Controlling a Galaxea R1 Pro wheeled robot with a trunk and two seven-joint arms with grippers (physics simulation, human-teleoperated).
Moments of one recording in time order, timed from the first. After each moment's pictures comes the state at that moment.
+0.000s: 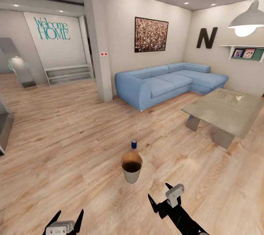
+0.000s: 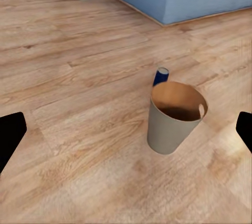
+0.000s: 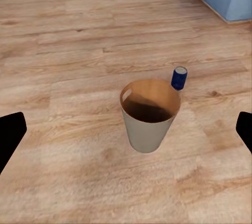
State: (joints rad) left arm 0.27 0.07 0.00 -1.38 0.20 -0.30 -0.08; right arm 0.06 -0.01 0.14 -1.46 0.13 0.05 0.29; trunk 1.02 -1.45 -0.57
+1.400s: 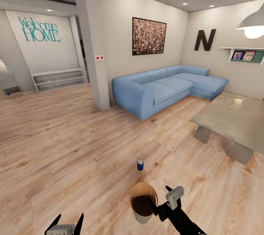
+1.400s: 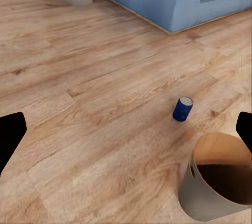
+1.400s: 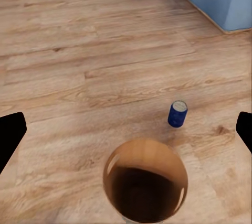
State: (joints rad) left arm 0.27 0.07 -0.01 -1.34 0.20 -0.31 -0.08; right arm 0.06 -0.01 0.14 -1.43 0.12 0.05 0.29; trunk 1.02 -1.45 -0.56
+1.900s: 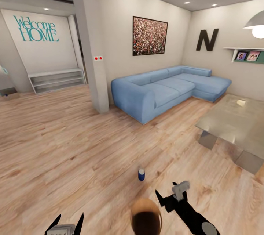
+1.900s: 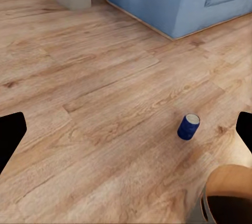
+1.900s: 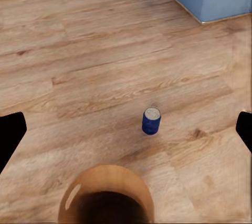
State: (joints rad) left arm 0.27 0.07 -0.01 -1.34 0.20 -0.31 -0.08; right arm 0.00 -0.02 0.06 -1.41 0.12 0.14 0.30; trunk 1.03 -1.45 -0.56
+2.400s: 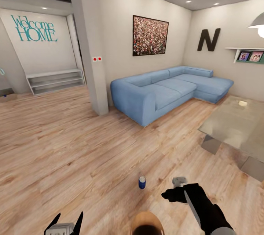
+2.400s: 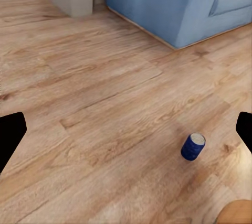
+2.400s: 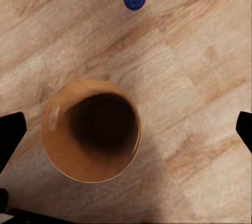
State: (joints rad) left arm 0.27 0.07 0.00 -1.35 0.21 -0.31 -0.08; right arm -0.45 -0.03 -0.01 -0.85 0.12 0.71 0.30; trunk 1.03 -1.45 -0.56
